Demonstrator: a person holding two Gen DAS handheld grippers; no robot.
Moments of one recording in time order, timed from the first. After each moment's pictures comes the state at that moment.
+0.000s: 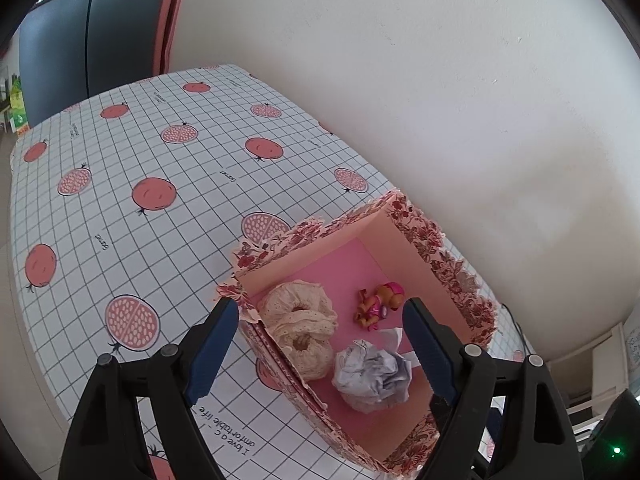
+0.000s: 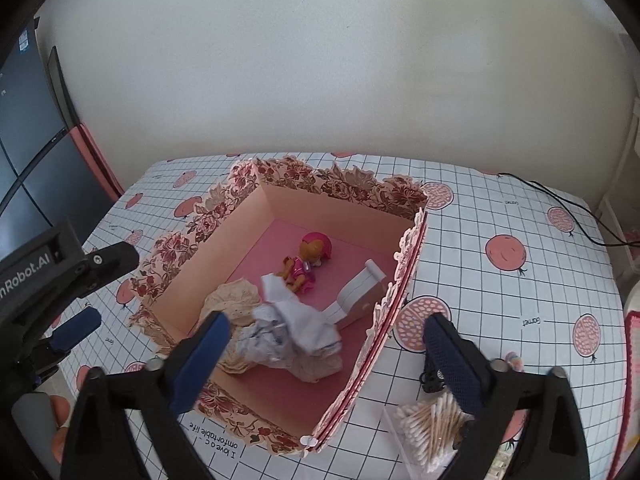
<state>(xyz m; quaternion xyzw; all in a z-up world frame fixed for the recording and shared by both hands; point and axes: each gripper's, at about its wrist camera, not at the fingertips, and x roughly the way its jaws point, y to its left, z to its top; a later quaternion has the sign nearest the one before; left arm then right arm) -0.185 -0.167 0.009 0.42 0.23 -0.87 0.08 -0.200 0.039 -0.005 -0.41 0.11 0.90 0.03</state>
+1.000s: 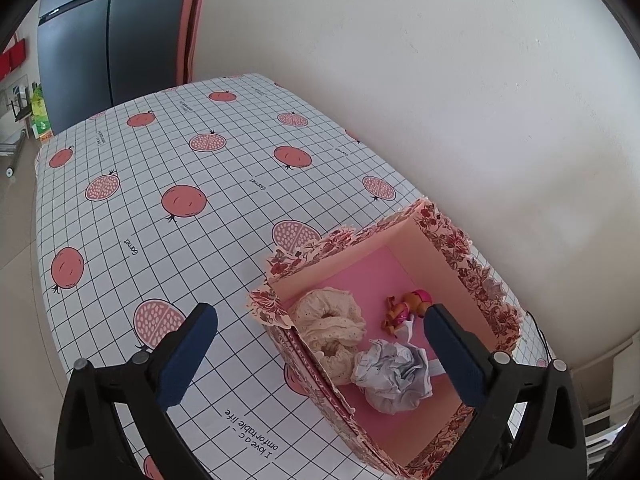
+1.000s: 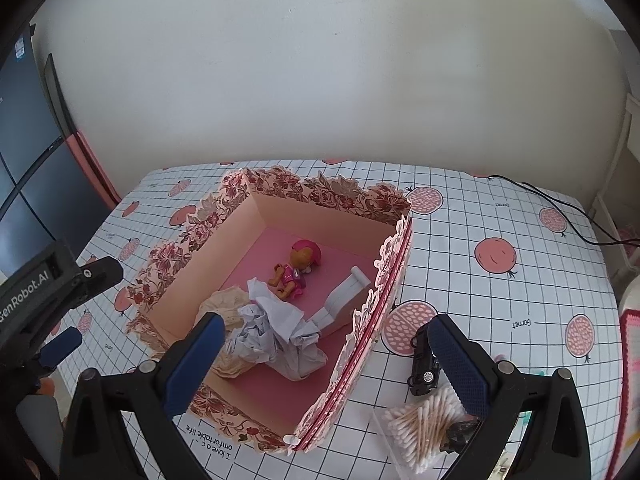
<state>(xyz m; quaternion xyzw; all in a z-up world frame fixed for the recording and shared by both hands) -0.181 -0.172 0.012 0.42 0.21 -0.87 0.12 -0.196 0.047 0.000 -0.40 0.12 0.91 0.04</state>
